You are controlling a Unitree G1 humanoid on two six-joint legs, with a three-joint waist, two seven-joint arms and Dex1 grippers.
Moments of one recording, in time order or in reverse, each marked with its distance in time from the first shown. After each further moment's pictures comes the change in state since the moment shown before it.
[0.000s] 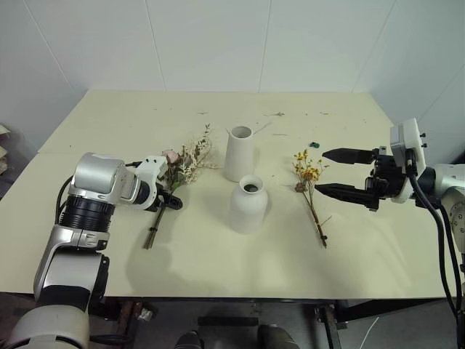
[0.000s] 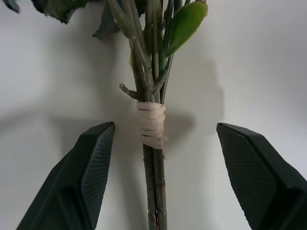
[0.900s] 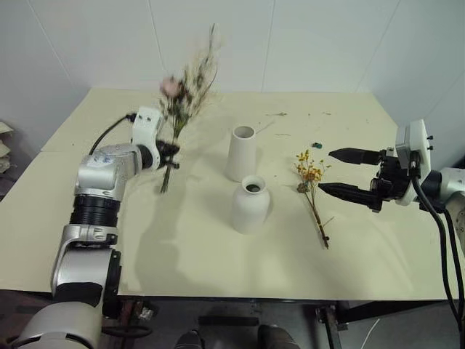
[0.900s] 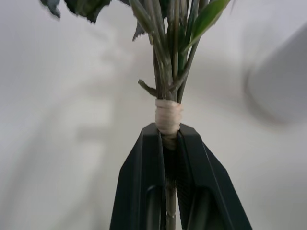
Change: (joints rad) left arm -0.035 -0.153 0.206 0.178 0.092 -1.050 -0.005; right arm 0.071 -0.001 -0.061 -0.069 0.004 0.009 -0.064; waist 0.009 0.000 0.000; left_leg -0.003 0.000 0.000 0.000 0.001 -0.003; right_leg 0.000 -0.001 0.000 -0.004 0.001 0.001
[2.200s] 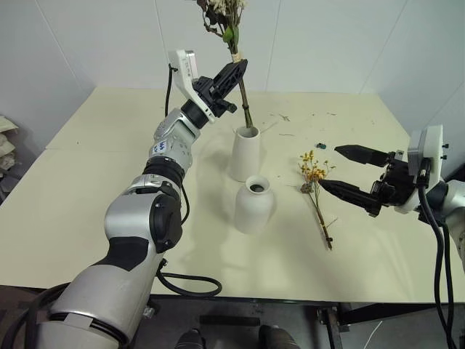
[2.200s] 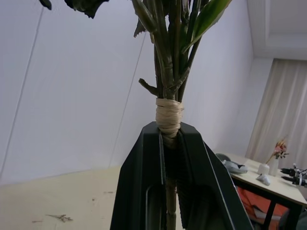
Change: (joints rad) left arm -0.462 -0.306 0.331 0.820 -0.157 -0.643 -0.432; right arm 0.082 0.076 -0.079 -0.130 0.075 -0.029 -0.166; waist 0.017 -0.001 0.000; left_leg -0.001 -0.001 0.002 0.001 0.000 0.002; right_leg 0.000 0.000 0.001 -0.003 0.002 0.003
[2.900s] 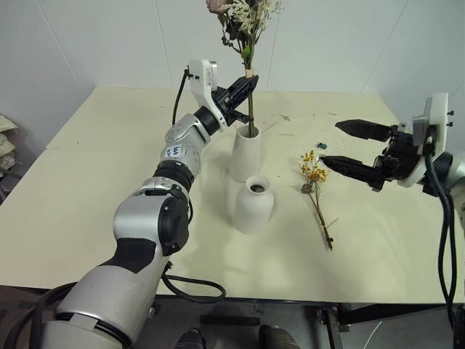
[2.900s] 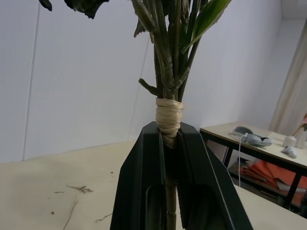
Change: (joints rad) left arm 0.000 -0.047 -0.036 0.030 0.145 -0.070 0.121; right arm -0.218 -0.078 0.058 0.113 0.009 0.073 0.062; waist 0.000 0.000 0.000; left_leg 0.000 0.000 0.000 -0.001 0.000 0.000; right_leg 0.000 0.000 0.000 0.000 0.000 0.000
